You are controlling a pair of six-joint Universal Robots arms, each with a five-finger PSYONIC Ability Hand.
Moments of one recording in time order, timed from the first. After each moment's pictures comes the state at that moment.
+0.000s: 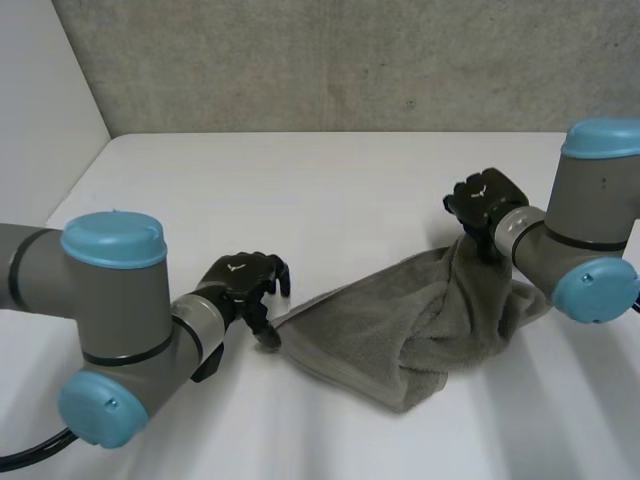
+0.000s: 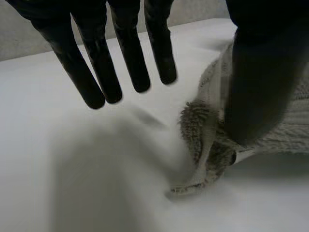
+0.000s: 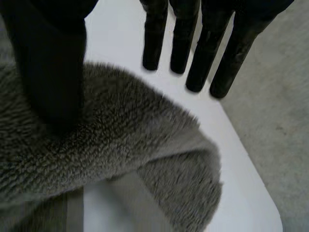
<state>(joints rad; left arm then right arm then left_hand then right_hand) 4.19 -2.08 -1.56 3.19 -1.49 3.11 1.89 -0.85 1.08 0.13 1.46 2.37 0.76 0.76 0.76 0.77 0.76 0.55 0.55 0.54 0.55 0.38</state>
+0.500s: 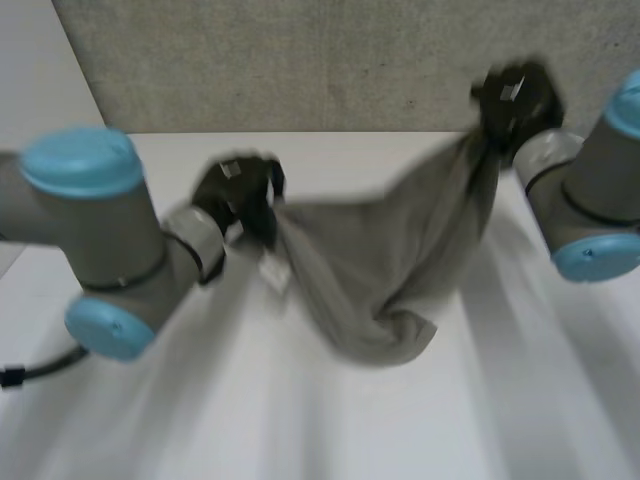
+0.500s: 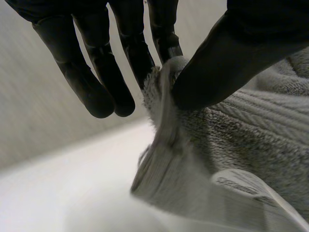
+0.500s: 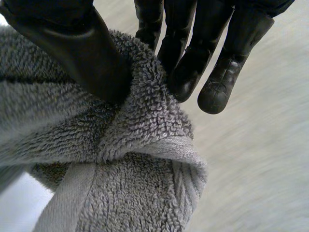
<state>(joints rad) 4.22 -2.06 -1.29 3.25 -1.48 3.11 1.90 -1.02 1.11 -0.29 1.52 2.50 1.44 1.49 1.54 1.52 1.48 1.31 1.30 1.32 1.34 1.14</state>
